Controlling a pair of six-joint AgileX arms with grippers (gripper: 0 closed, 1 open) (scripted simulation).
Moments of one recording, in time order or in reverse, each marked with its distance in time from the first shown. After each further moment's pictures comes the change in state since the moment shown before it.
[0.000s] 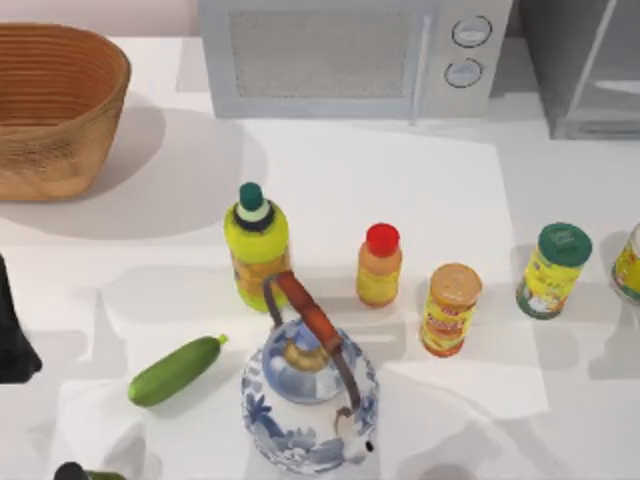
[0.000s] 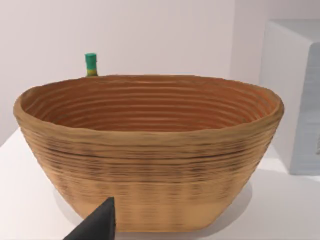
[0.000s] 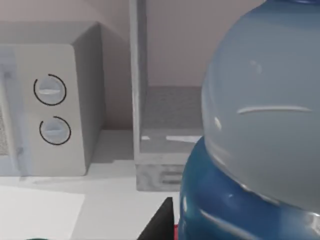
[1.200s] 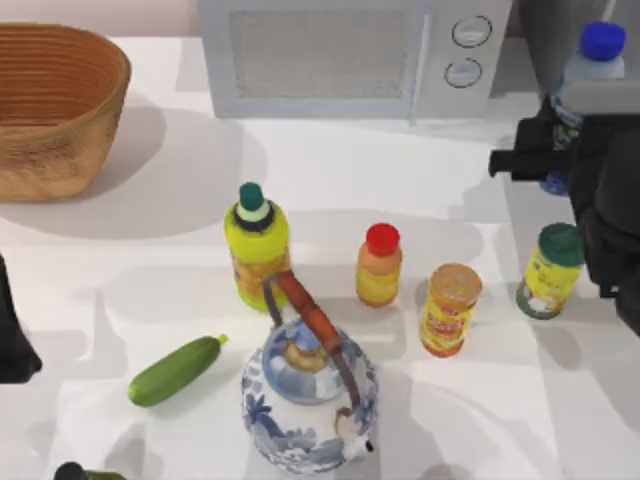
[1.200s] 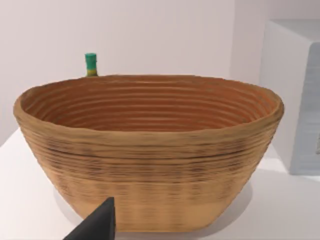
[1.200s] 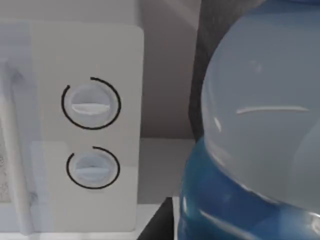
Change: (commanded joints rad) left arm 0.000 0.000 0.000 0.000 0.000 0.000; right arm 0.407 1.724 0.606 0.985 0.496 0.007
